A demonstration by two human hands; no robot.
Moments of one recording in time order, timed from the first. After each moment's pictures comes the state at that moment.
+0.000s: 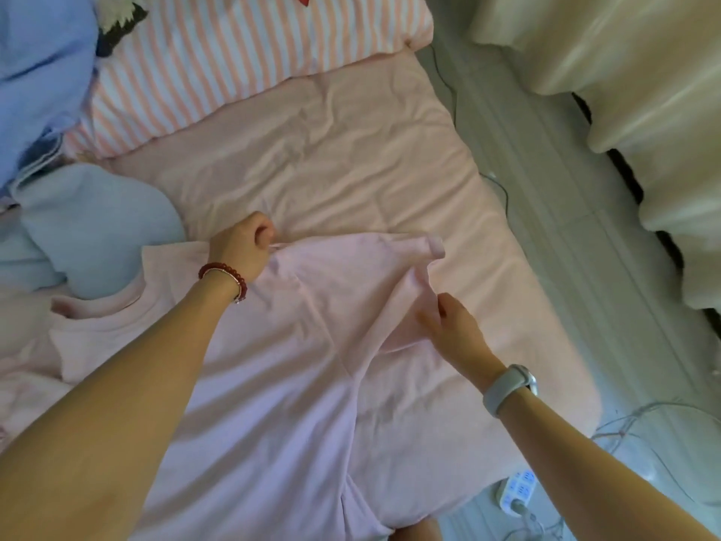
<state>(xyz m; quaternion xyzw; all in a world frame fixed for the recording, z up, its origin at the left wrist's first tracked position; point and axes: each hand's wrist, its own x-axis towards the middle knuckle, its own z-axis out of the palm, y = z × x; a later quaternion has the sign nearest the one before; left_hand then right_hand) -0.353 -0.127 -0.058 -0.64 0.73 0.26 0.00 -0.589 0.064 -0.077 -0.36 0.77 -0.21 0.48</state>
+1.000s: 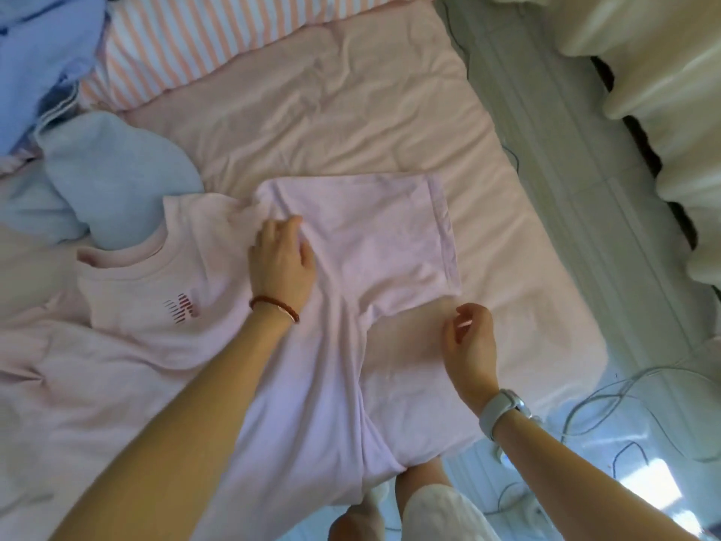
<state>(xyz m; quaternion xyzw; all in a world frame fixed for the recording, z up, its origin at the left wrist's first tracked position) -0.357 -0.029 -0.048 -0.64 0.75 0.17 -0.06 -0.540 0.148 -0.076 -0.24 0.85 -0.29 0.37</state>
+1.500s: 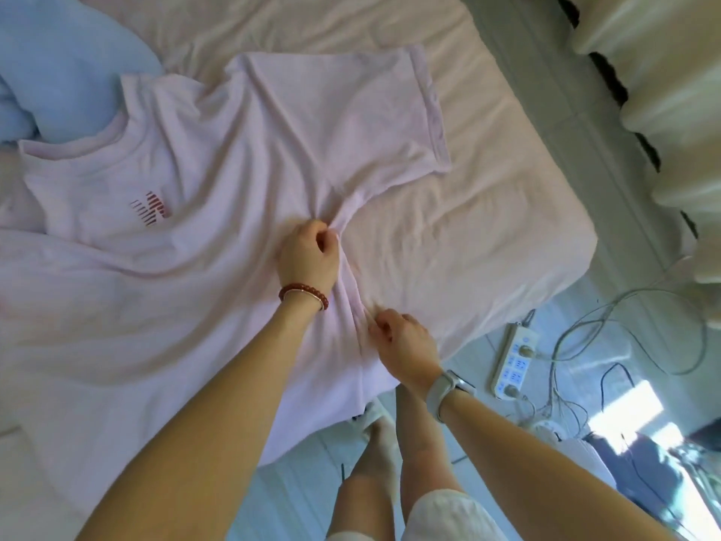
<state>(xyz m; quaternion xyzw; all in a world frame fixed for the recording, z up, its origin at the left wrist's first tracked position) -0.338 0.121 -0.085 -0.67 0.65 0.33 -0.13 -0.423 0.266 -0.098 -0.39 0.80 -0.08 0.45</state>
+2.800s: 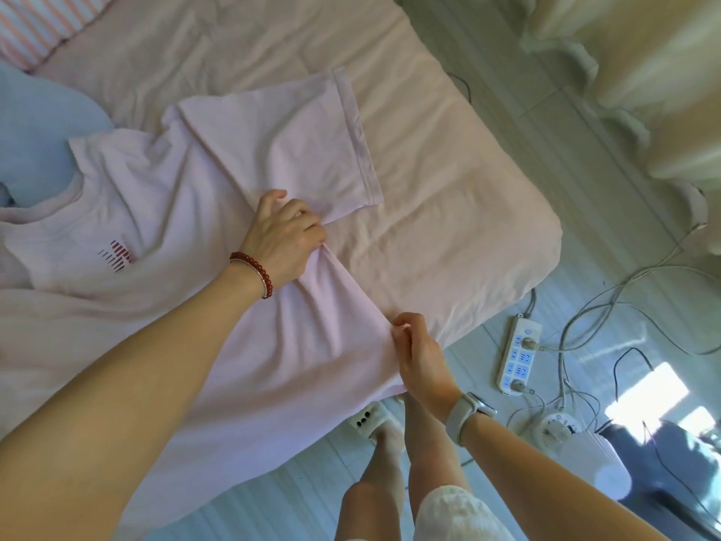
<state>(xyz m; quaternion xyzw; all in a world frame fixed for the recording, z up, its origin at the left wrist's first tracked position) -0.383 0.076 -0.051 -0.20 0.98 0.02 0.06 -0.489 0.310 -0.098 -0.31 0.76 -0.28 0.49</state>
